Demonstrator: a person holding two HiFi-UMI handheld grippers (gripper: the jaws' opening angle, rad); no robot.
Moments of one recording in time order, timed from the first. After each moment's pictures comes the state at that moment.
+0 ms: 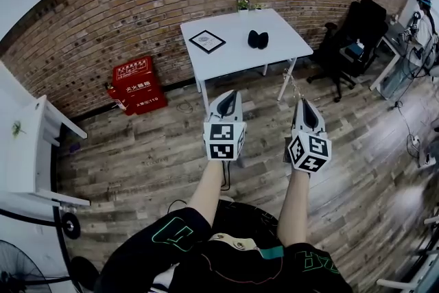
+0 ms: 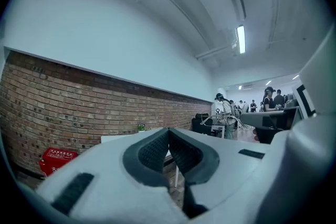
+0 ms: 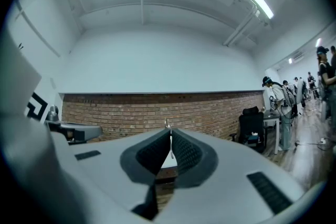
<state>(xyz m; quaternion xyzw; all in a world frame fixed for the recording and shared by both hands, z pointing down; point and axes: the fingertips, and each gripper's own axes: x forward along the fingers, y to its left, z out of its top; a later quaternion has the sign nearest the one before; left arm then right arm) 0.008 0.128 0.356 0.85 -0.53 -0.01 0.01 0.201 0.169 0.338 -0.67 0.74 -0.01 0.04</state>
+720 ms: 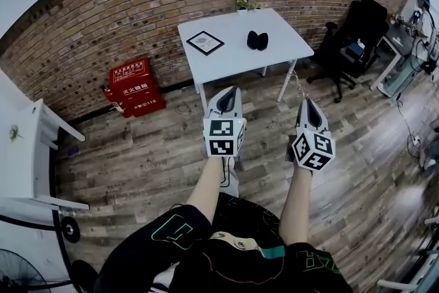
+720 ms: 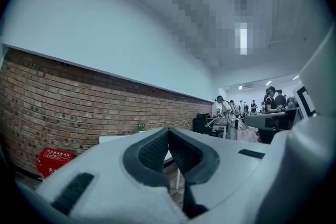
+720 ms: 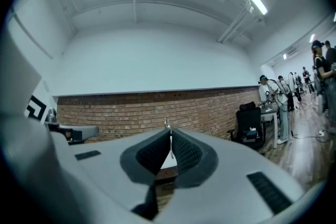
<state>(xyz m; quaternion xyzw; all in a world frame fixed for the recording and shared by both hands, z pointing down) 0.011 0.084 0.360 0.85 -0.53 -0.01 0.01 0.221 0.132 0.349 -0.68 0.73 -0.03 0.06</state>
